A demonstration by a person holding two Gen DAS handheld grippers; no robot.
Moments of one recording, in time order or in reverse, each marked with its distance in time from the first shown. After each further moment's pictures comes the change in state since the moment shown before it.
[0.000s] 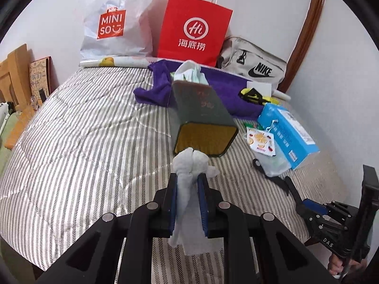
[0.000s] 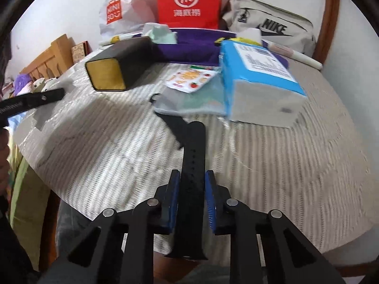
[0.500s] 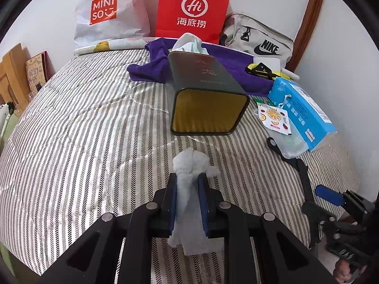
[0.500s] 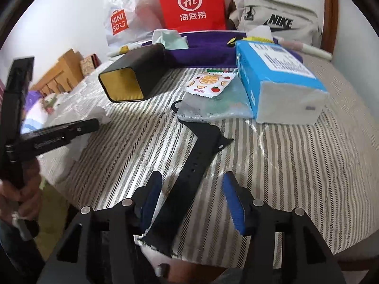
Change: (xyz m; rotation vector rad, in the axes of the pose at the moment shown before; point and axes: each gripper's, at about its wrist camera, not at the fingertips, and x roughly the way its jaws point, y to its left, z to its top) left arm 0.038 -0.006 -0.014 0.036 0.092 0.054; right arm 0.006 0.026 0.005 0.059 -0.032 0.090
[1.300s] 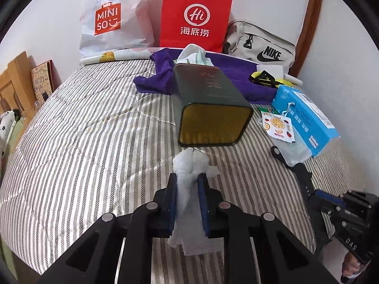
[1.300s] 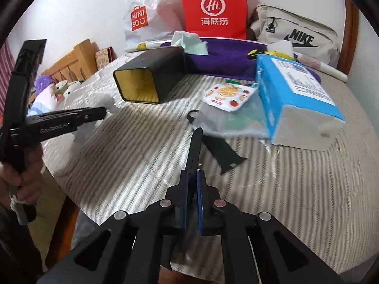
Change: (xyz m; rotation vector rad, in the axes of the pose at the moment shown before) left arm -0.008 -0.001 0.003 0.021 -0.041 0.043; right arm -0.002 0.000 0.009 -0.110 -0.017 0.062
